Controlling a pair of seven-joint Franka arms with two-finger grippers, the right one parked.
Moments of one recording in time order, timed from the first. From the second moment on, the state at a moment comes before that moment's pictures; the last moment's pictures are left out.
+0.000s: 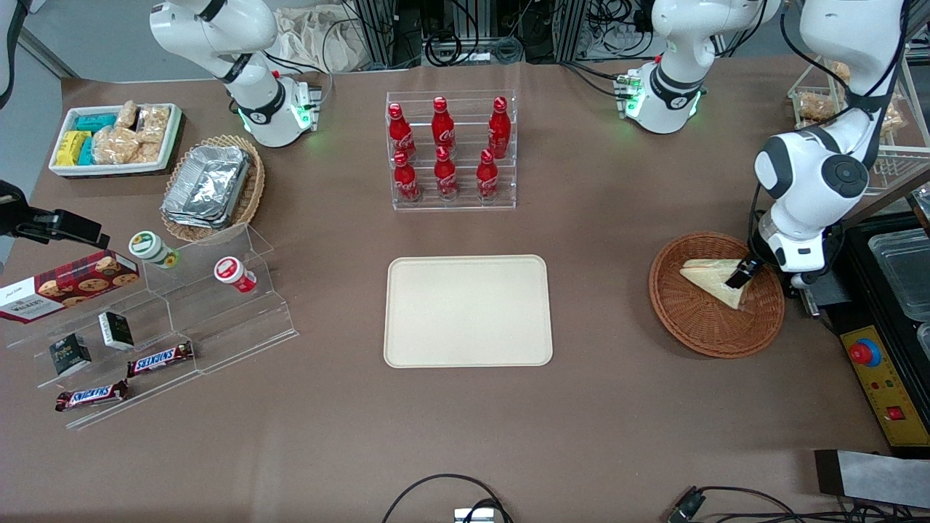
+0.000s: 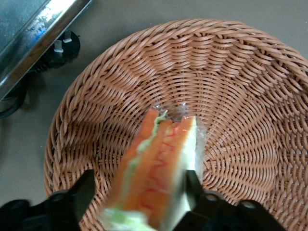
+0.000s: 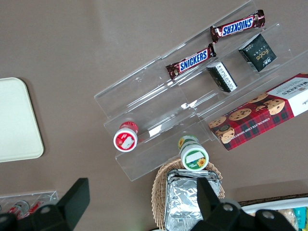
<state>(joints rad) 0.15 0.14 -0.01 -2.48 0.01 2.72 -0.71</state>
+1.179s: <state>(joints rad) 0.14 -0.03 -0.17 -2.41 0.09 2.43 -0.35</state>
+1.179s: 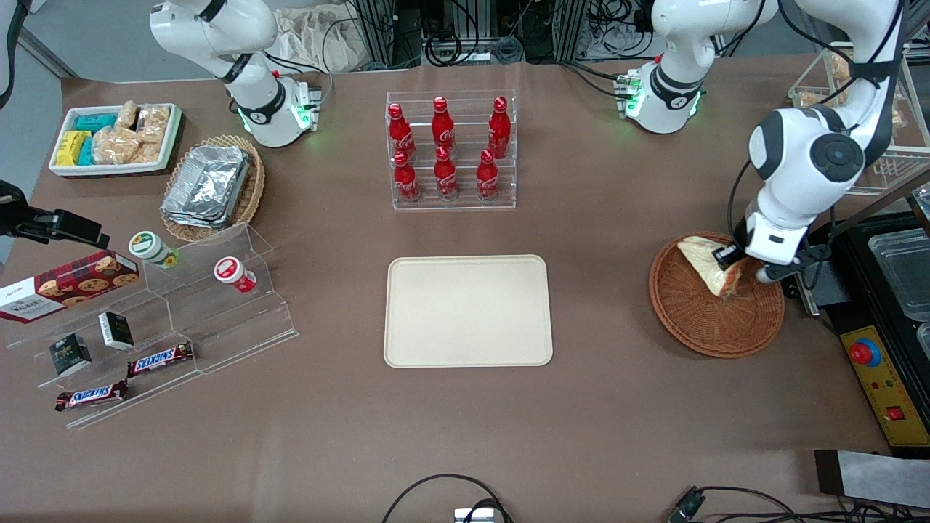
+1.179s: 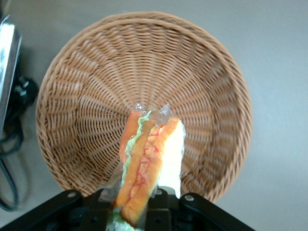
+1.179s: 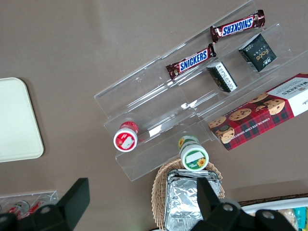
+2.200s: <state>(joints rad) 0.13 0.00 -0.60 -2.19 0.11 2.20 -0.42</state>
